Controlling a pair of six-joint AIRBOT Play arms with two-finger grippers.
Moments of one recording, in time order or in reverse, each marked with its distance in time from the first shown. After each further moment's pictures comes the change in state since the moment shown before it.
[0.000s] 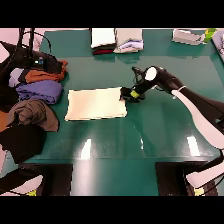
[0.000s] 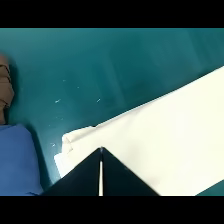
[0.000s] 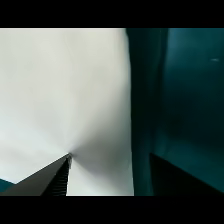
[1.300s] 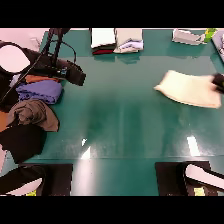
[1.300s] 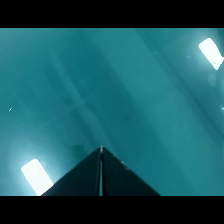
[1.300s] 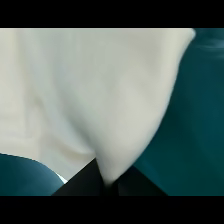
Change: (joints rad) left arm -0.215 0.000 -0.004 -0.088 -0.008 -0.024; right arm -0.935 0.501 -0.175 -0.450 0.130 -0.045
